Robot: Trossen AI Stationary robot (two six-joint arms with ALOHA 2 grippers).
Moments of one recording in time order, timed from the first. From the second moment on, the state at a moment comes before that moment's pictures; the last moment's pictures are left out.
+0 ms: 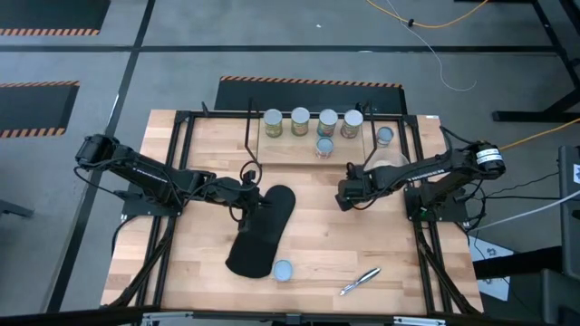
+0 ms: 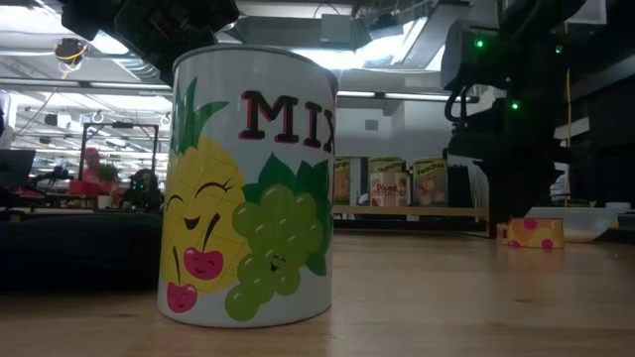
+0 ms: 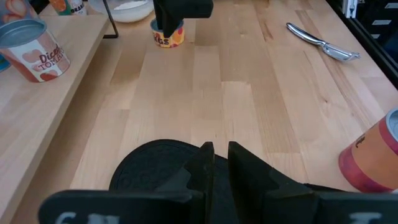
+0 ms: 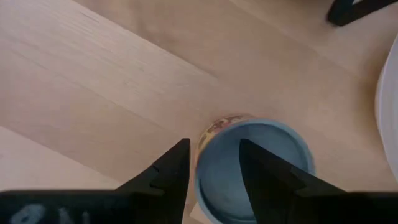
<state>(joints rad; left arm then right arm) -0.18 1.25 0.62 0.12 -0.17 -0.10 0.06 1.47 0.77 -0.77 0.25 1.14</state>
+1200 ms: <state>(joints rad) -0.18 1.25 0.62 0.12 -0.17 -0.10 0.06 1.47 0.76 -0.62 -0.19 0.20</state>
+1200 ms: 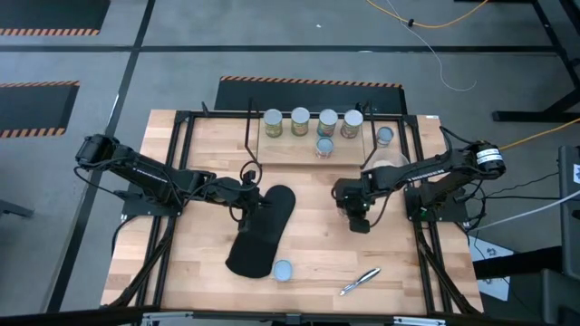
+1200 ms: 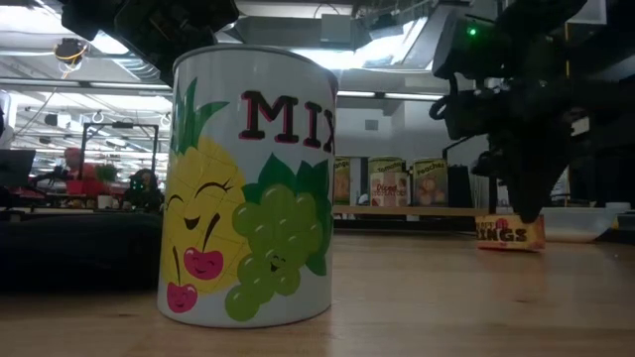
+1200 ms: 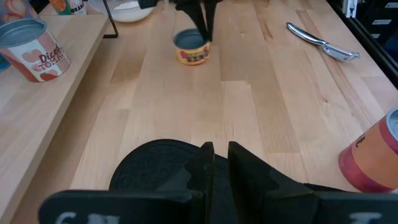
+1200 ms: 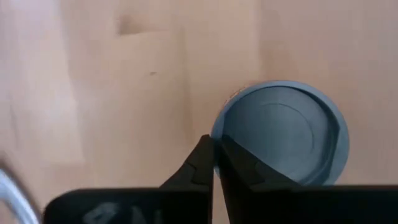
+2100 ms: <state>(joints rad) -0.18 1.25 0.62 0.12 -0.17 -0.10 0.06 1.47 0.93 -0.80 -0.09 -0.28</state>
